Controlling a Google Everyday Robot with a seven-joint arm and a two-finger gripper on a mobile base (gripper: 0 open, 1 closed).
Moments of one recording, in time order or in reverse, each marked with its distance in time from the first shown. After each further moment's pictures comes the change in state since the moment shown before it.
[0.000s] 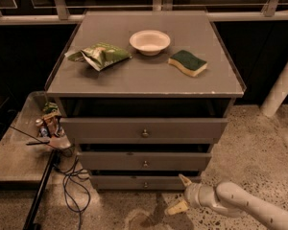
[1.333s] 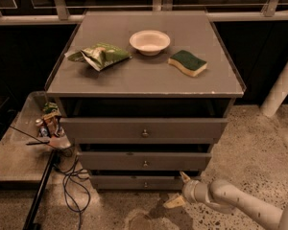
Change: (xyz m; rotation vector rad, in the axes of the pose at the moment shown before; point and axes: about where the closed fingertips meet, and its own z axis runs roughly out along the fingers) arm 0.030 -0.046 0.033 0.102 0.048 -0.001
